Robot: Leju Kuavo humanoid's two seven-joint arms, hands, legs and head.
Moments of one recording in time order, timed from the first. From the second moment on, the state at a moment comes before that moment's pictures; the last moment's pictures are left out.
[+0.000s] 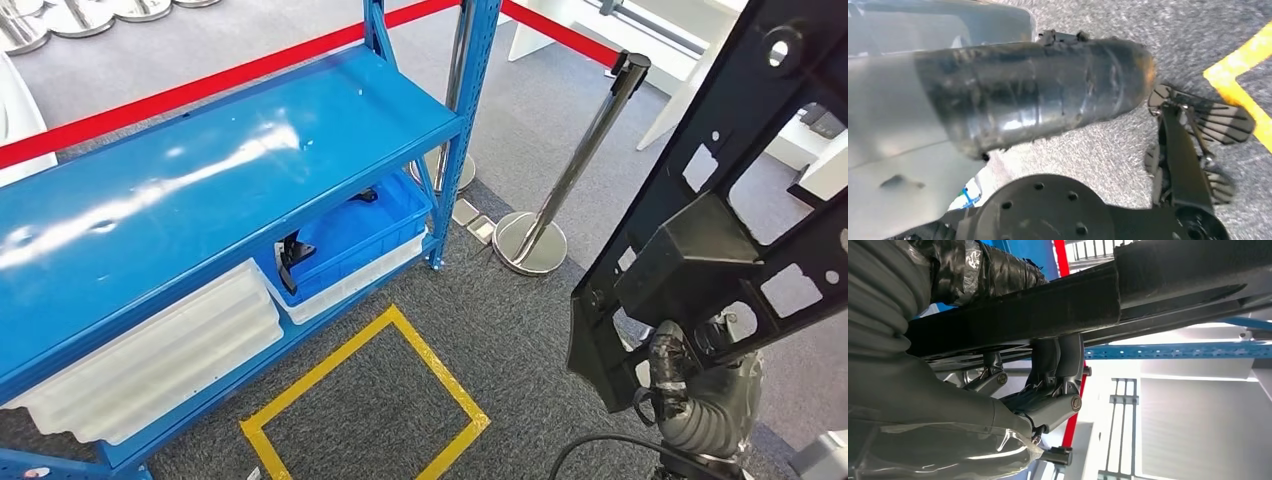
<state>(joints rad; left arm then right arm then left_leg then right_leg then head) -0.09 -0.08 -0.19 -0.20 0.49 -0.03 -0.34 -0.02 -0.22 0.44 -2.07 -0.28 -0.44 -0.17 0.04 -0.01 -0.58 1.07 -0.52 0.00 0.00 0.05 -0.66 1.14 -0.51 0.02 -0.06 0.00</state>
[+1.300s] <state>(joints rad) -0.09 -0.09 -0.19 -0.20 0.50 -0.03 -0.34 -0.02 -0.23 0.44 -2.08 -0.22 -0.47 -0.14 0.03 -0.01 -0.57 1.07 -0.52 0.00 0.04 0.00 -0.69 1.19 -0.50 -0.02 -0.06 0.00</state>
